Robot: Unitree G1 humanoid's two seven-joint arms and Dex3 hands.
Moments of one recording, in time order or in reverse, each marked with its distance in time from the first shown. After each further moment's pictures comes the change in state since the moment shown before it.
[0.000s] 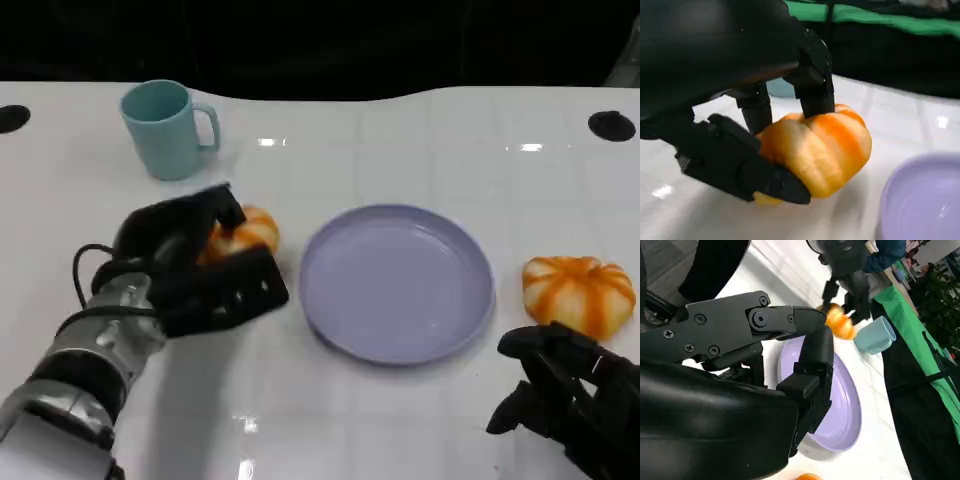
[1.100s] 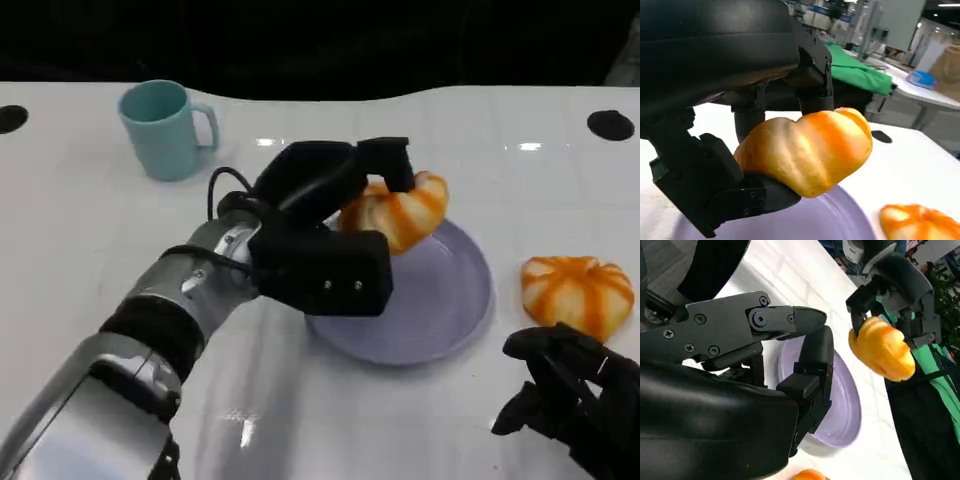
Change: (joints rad) left arm -0.121 -0.120 -0.129 -0.162 0.055 -0.235 -0.178; right arm 0.007 0.000 -0.014 0.003 -0.005 -0.006 0.016
